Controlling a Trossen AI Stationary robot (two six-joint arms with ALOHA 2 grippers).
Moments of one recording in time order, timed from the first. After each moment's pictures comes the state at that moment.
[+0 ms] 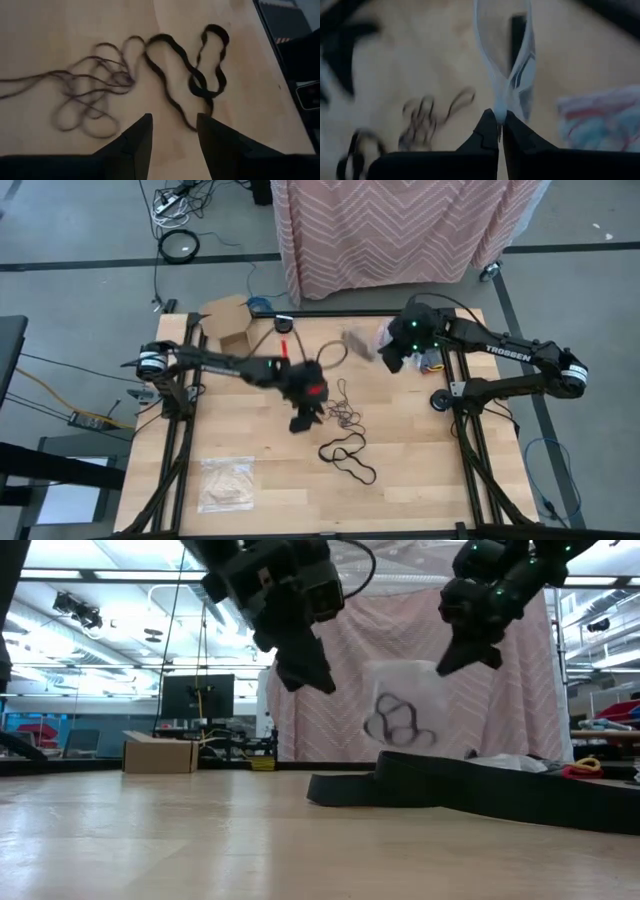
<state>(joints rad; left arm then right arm) 0.01 1.74 1.14 -0.25 0.37 -0.07 -0.52 1.08 0.83 -0.50 -0.13 0.26</state>
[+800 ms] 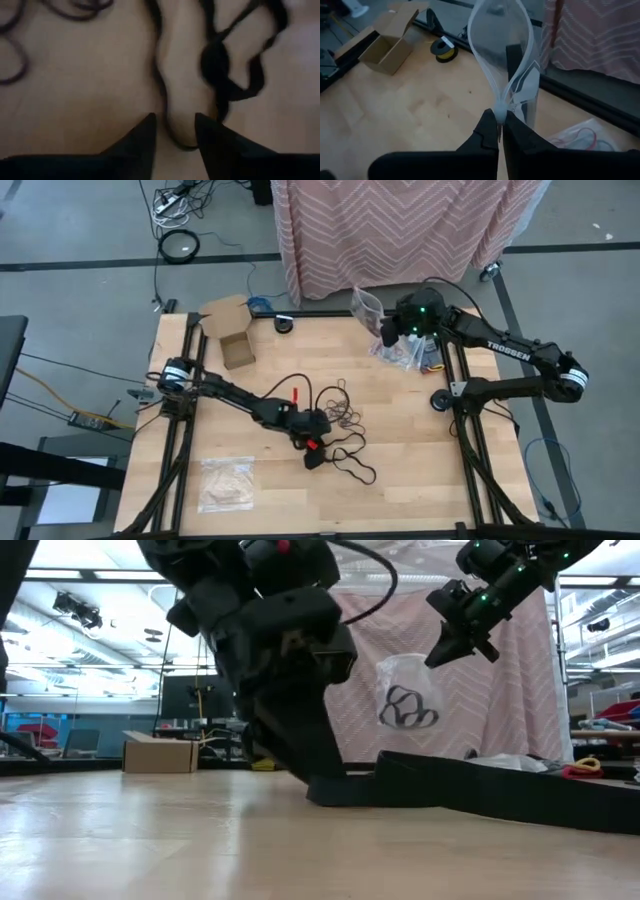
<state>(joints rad) -0.20 1.94 1.11 -0.09 0.10 -0.58 -0.63 1.08 0.83 -0.34 0.02 0.32</state>
